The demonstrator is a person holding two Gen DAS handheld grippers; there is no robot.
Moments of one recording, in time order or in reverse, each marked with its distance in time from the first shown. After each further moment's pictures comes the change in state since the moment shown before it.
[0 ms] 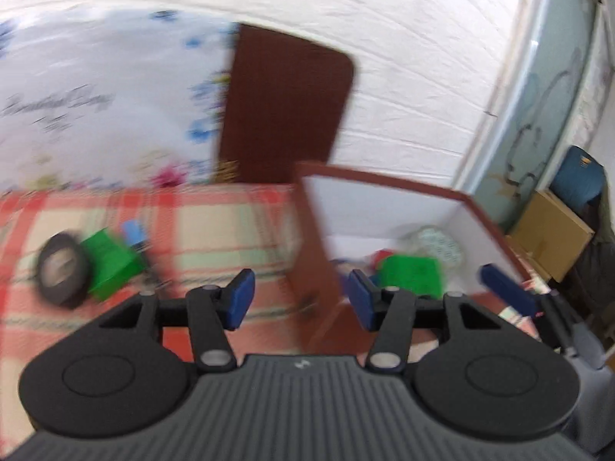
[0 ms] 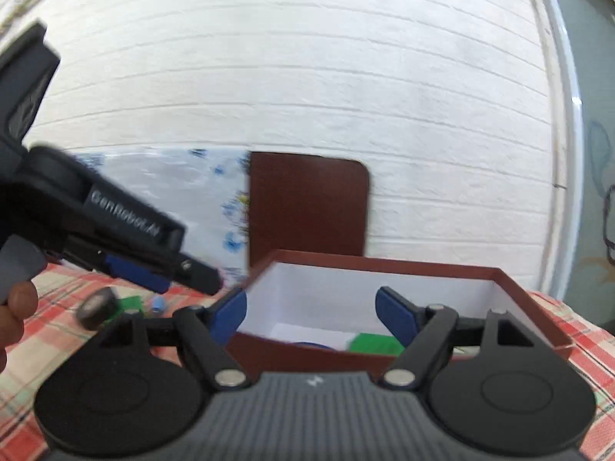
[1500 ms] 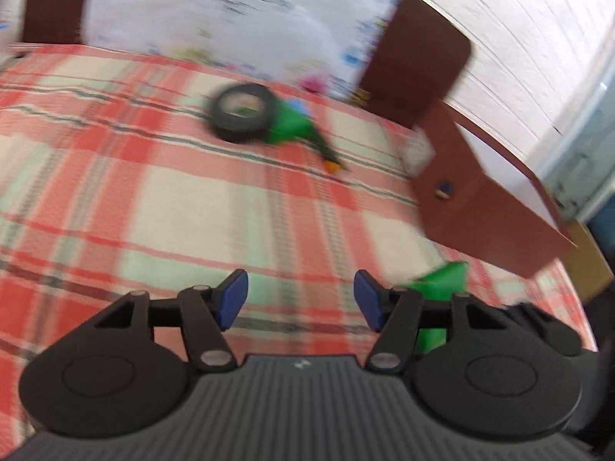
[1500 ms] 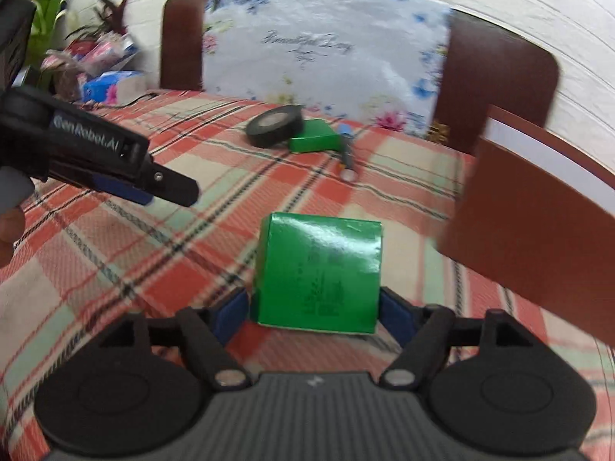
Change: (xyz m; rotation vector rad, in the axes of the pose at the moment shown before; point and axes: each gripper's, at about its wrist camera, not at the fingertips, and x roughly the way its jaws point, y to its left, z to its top) left arm -0.057 0.077 -0.088 -0.227 0.129 0.065; right arm -0.019 0.105 -0.053 -0.200 0.468 0.317
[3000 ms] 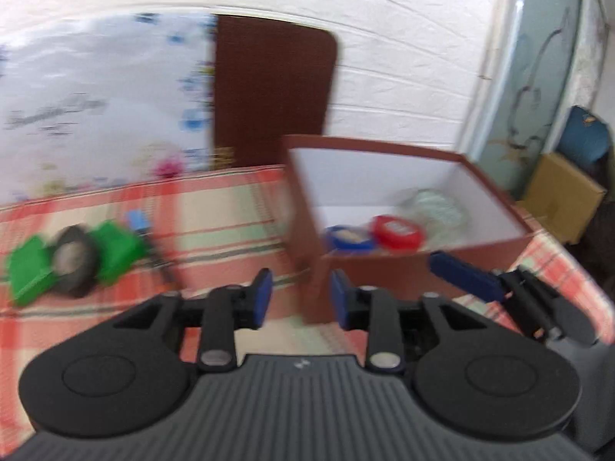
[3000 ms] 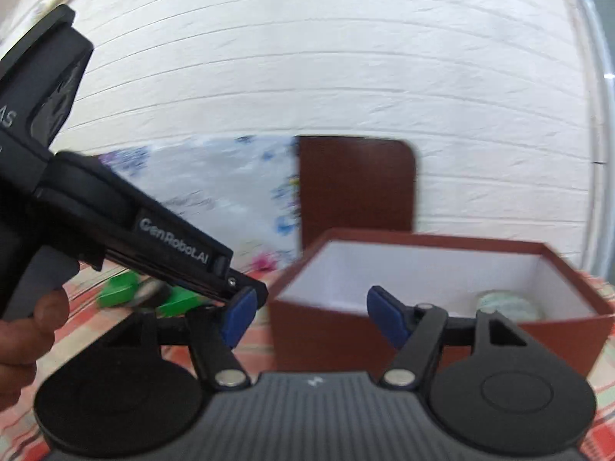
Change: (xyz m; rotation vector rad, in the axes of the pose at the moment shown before) left arm 0.035 -0.121 0.048 0.353 -0.109 0.005; right arm -0.039 -0.085 0.013 0.206 -0.416 -0.146
